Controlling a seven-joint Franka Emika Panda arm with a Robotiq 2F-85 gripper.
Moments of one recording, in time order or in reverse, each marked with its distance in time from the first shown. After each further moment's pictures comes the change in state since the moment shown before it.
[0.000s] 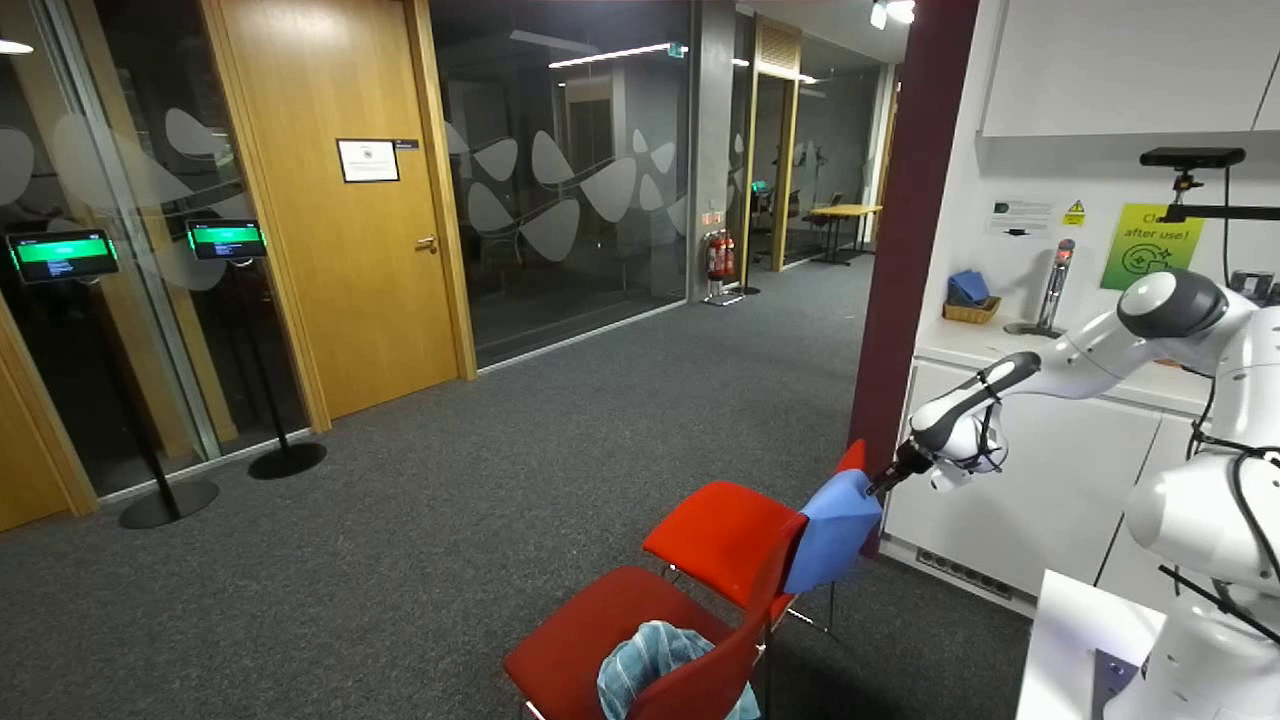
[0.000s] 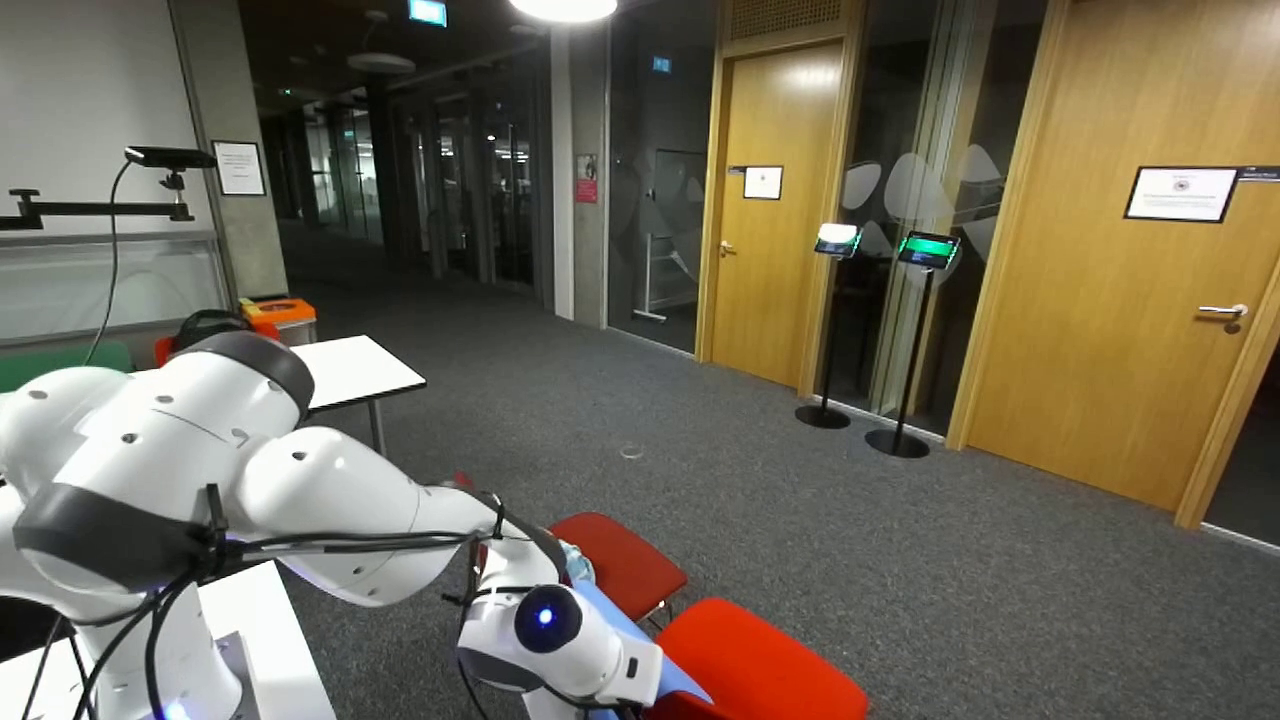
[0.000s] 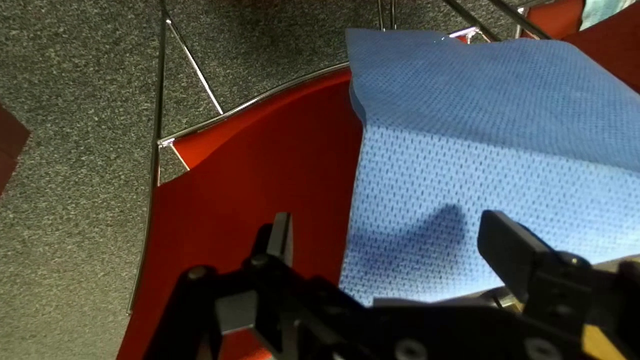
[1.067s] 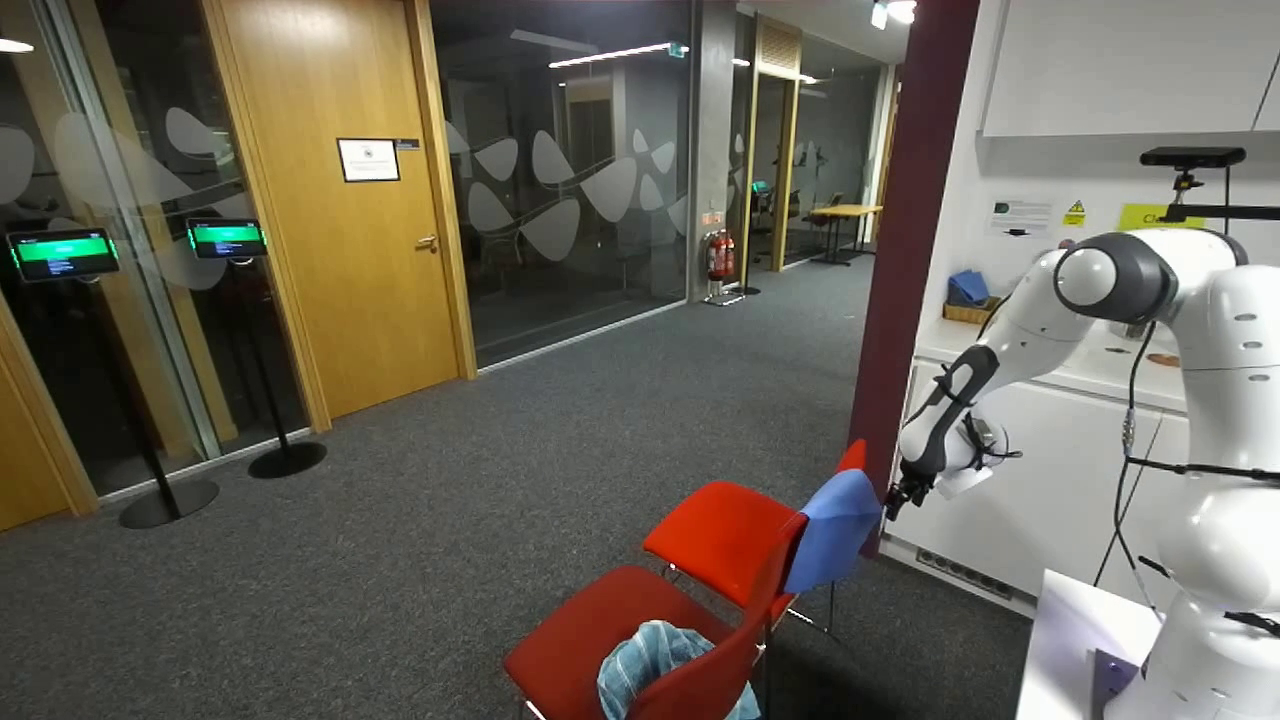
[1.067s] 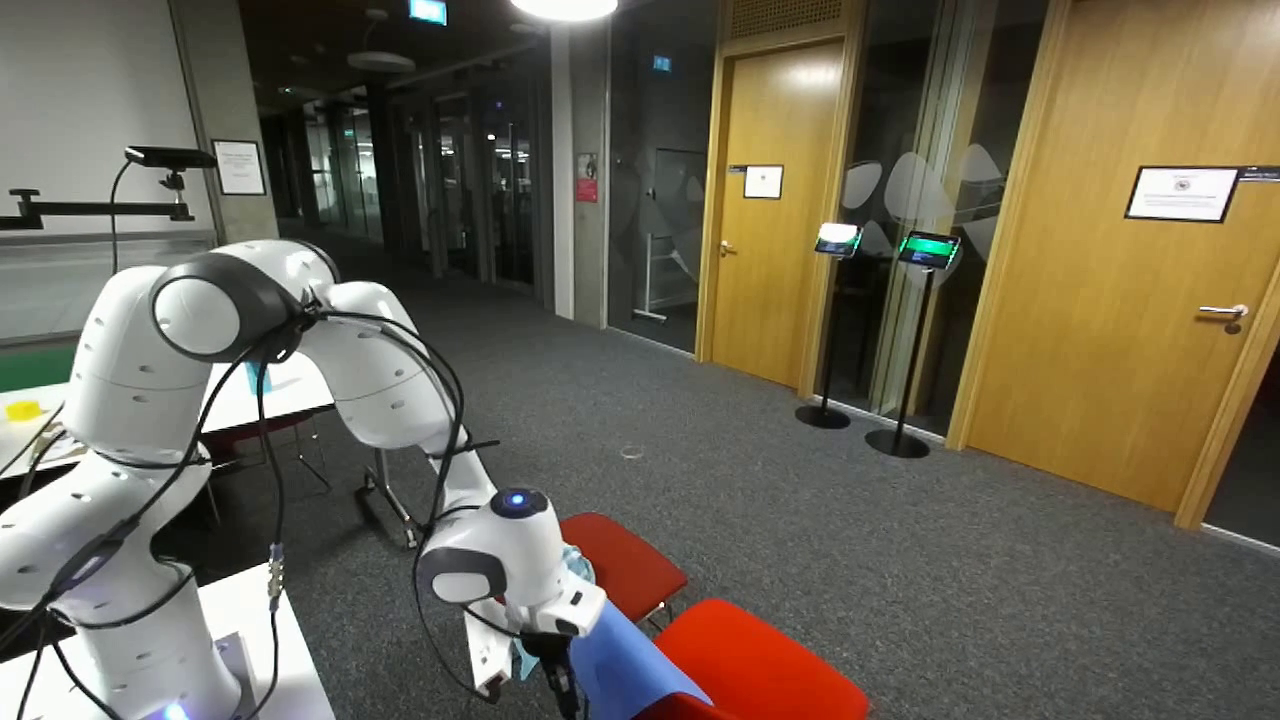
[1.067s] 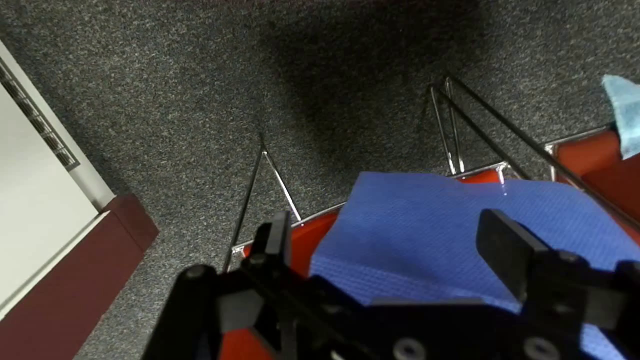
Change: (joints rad) arm 0.817 -0.420 -0.669 -0.276 0.127 -0.048 0.343
